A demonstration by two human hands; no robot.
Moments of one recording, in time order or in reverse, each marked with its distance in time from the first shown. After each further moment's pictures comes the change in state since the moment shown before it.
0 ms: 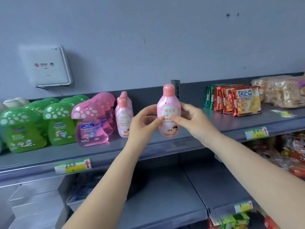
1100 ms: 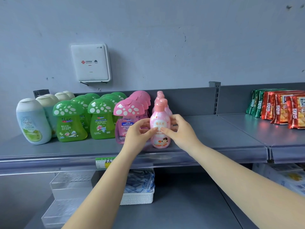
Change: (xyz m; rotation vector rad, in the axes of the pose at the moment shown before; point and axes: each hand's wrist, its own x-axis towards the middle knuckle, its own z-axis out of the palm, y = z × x) left_hand -0.001 -0.056 -0.123 0.278 0.168 -0.244; right_hand 0.044 0.009 0.144 -0.041 -0.113 -0.005
